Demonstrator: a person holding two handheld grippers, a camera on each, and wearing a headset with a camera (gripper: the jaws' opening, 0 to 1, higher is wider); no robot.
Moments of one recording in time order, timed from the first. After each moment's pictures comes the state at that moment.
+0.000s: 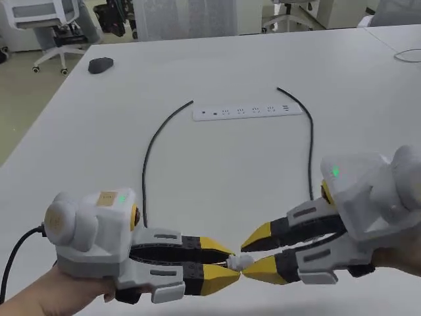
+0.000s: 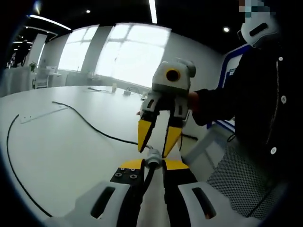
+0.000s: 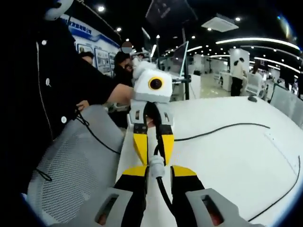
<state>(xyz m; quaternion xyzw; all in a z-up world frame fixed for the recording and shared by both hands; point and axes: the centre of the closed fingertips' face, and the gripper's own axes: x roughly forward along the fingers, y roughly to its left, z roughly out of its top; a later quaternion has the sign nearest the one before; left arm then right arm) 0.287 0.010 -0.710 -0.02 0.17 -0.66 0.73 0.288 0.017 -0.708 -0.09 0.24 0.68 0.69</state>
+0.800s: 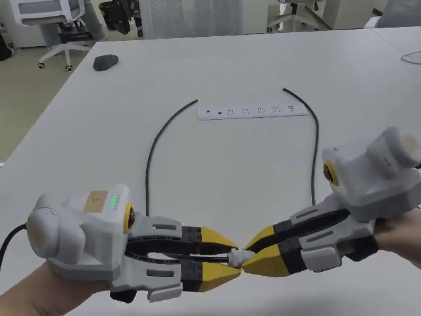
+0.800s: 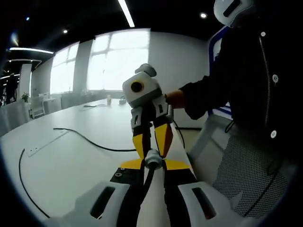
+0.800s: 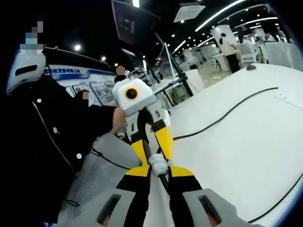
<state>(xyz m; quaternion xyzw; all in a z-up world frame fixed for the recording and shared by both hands) 0.286 0.012 -0.697 0.05 0.11 -0.67 0.74 0.282 0.021 -0.702 0.05 0.33 0.69 0.65</state>
